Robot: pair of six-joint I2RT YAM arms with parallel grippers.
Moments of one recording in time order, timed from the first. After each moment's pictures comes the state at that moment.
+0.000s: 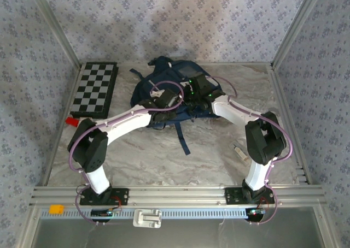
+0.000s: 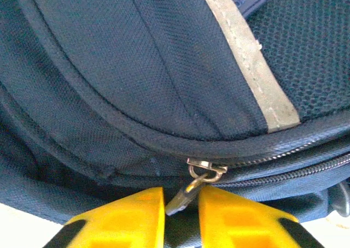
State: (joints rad) left arm -0.77 1.74 1.30 -0.56 -0.30 -0.93; right arm 0.55 1.78 1.32 -0.23 -0.25 1.28
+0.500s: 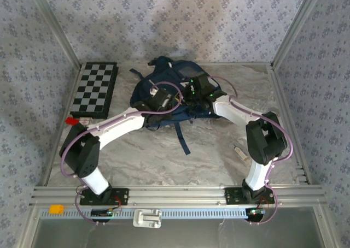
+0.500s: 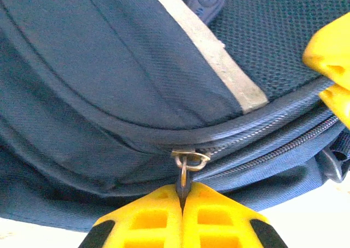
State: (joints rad) left arm -0.74 1.63 1.20 -0.48 -0.25 -0.66; right arm 0.53 1.77 1.31 -0.22 -0.31 1.26
